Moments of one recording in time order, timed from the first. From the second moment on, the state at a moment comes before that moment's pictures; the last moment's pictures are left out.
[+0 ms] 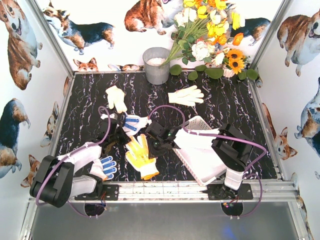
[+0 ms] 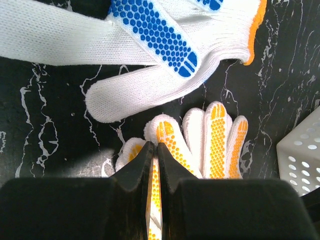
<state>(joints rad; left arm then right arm) -0.32 1.23 0.42 0.02 0.10 -0.73 1.00 1.79 1.08 -0.32 -0.15 0.73</state>
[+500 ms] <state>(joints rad) -0.30 1.25 0.44 0.01 0.08 -0.66 1.00 1.79 1.08 -0.32 -0.15 0.72</state>
